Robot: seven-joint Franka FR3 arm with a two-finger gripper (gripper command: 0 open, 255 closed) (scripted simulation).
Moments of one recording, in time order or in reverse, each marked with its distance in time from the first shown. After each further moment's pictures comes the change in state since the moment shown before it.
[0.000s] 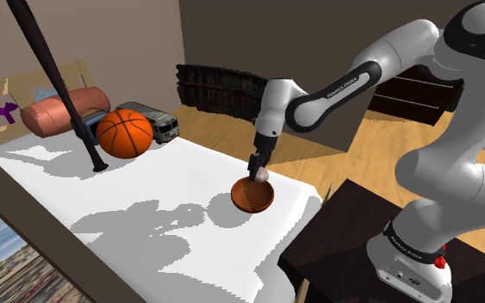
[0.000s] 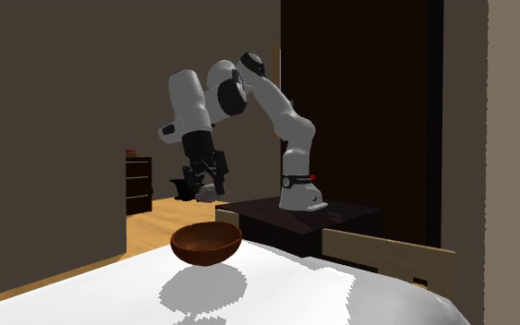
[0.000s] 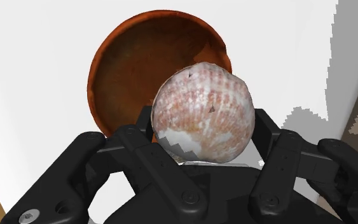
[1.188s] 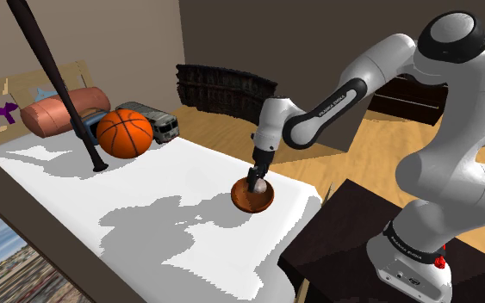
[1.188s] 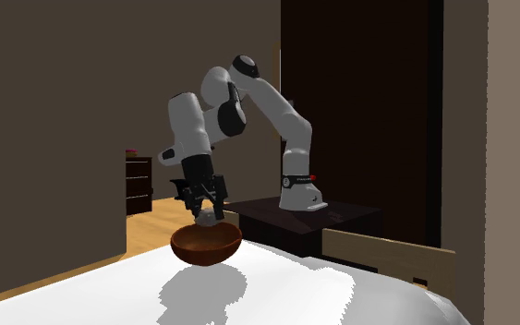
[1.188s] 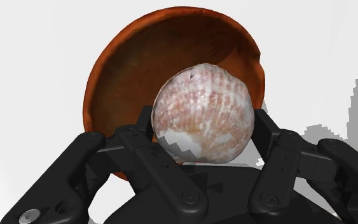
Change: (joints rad) arm 0.159 0.045 -0.217 0.008 -0.097 0.119 0.022
